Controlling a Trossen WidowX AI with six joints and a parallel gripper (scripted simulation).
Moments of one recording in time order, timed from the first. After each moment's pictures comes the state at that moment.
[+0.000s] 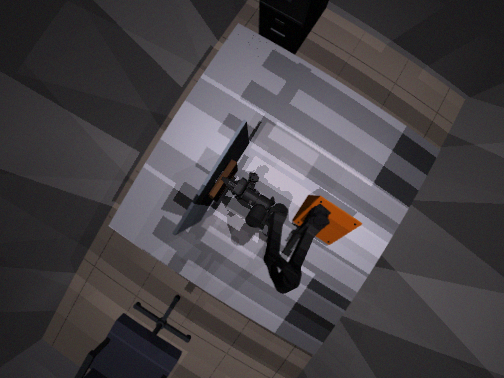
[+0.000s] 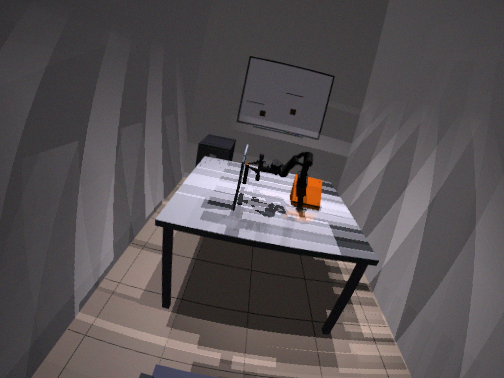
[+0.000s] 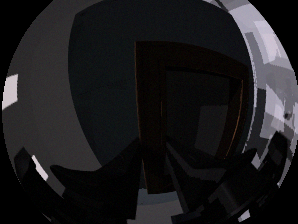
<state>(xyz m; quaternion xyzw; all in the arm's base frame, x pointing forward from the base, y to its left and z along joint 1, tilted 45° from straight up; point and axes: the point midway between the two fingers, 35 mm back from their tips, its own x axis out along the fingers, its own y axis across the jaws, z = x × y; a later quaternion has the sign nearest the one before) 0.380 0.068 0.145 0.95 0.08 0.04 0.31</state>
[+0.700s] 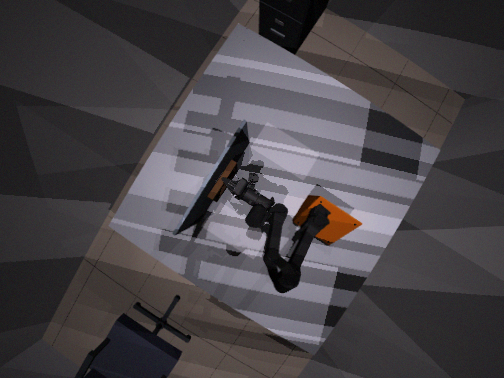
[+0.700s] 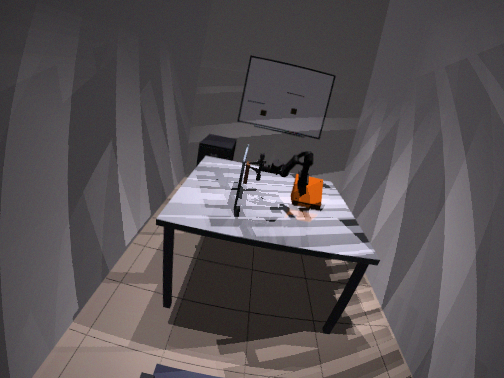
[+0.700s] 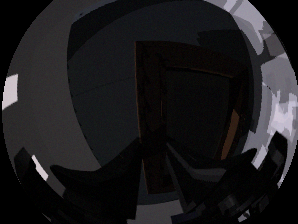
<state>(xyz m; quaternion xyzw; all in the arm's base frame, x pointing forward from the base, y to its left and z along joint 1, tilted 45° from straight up) 0.380 0.070 0.144 0.95 0.08 0.04 0.31</state>
